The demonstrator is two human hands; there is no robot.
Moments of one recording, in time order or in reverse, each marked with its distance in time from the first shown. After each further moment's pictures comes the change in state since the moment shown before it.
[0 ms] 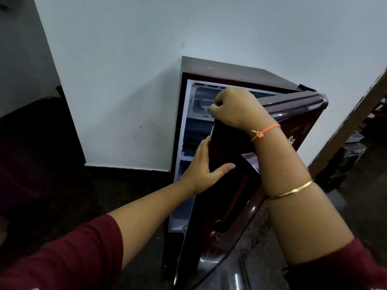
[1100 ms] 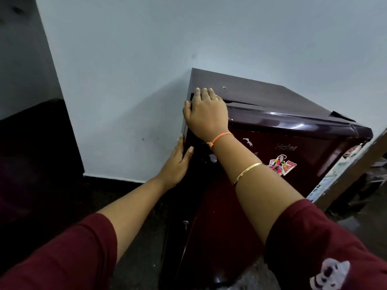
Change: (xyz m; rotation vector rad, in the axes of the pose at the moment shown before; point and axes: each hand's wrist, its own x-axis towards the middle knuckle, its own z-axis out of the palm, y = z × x) left_hand 0.139 -0.104 -0.087 0.082 0.155 -0.197; right_hand 0.174 0.006 0.115 -0.273 0.236 -0.085
